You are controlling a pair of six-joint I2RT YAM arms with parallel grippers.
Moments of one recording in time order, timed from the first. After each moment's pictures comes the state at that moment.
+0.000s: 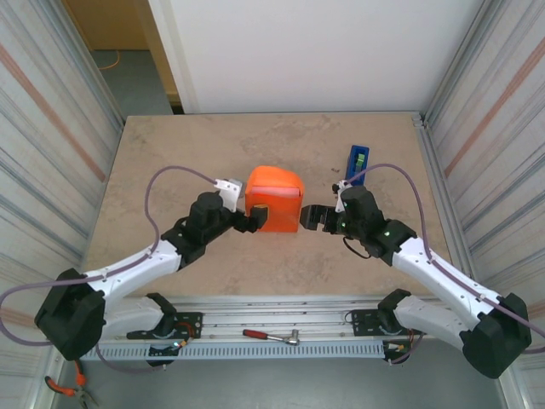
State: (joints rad) left arm -0.69 1.17 0.59 0.20 -0.04 -0.22; right arm 0.62 0.99 0.71 -0.39 -0.08 0.65
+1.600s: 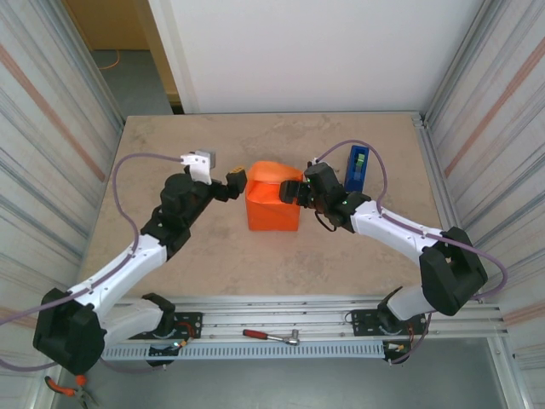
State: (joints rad) left arm -0.50 1.07 0.66 0.28 -0.02 -0.22; right arm 0.66 1.45 0.94 -0.19 0.14 0.66
